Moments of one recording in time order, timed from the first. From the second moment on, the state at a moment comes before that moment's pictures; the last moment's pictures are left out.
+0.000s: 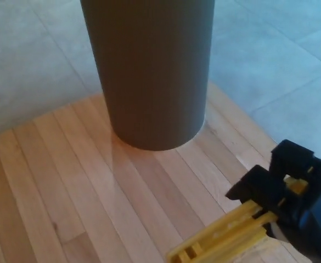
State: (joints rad) left_arm 0.18 0.29 0.40 1.29 -0.12 -0.36 0.11; right_arm 0.05 -0.40 0.16 -0.13 -1.16 -0.63 -0.81
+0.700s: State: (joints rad) left_arm 0.19 0.30 0.41 1.29 -0.12 -0.36 0.12; right_arm -0.07 -0.34 0.33 0.13 -1.17 -0.51 -0.80
